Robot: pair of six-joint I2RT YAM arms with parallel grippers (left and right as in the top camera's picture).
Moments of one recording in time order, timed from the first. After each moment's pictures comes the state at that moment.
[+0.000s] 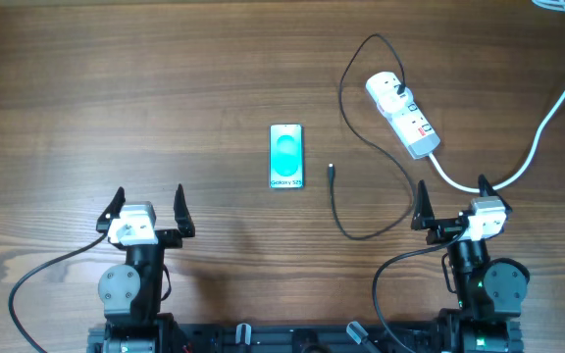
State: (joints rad) left arm 0.03 0.01 0.01 -0.07 0.00 -0.02; right arm -0.07 0.02 0.01 0.01 -0.15 -0.04
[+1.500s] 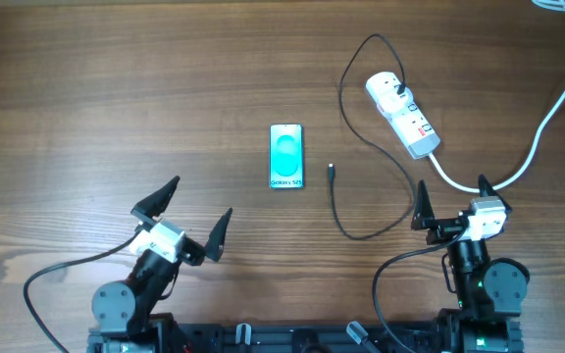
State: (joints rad) left arm 0.03 0.01 0.01 0.20 0.58 -0.05; right arm -0.07 0.02 0.01 0.01 -0.15 -0.04
